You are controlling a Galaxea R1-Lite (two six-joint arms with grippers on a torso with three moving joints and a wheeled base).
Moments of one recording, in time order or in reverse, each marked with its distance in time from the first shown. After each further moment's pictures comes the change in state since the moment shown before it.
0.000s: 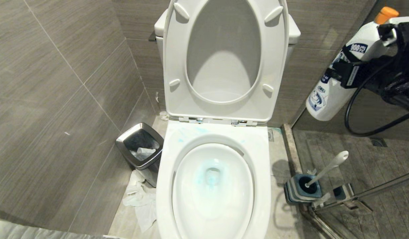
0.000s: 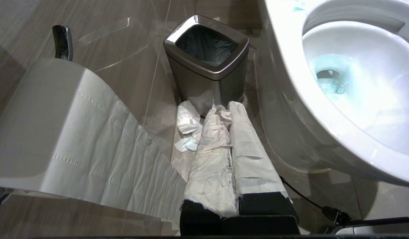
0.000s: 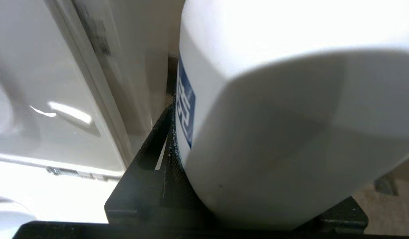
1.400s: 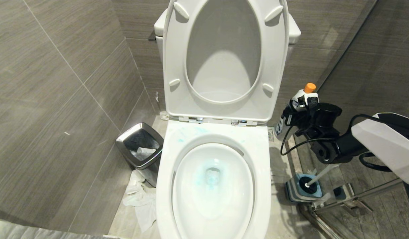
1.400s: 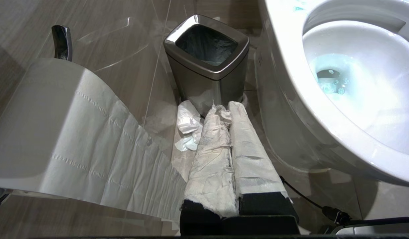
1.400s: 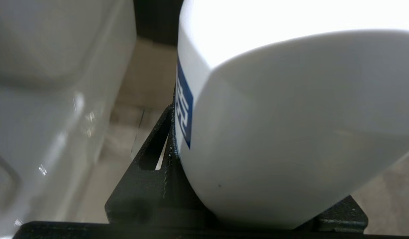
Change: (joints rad) left arm 0.000 0.000 0.000 0.000 0.000 0.000; right arm -0.034 0.798 -0.287 -0.488 -0.009 0.034
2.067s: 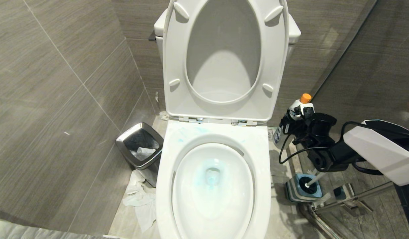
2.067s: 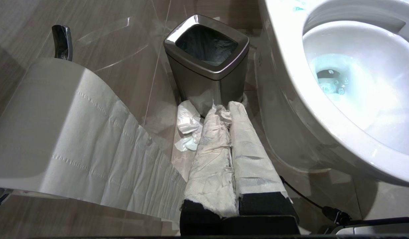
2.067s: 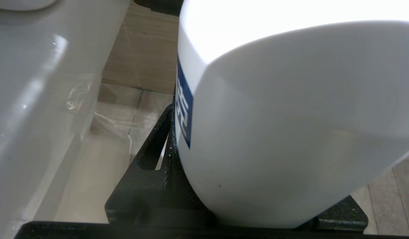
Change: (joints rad) left arm 0.000 0.000 0.000 0.000 0.000 0.000; right arm -0.001 0.055 0.043 -0.055 0.002 -0.005
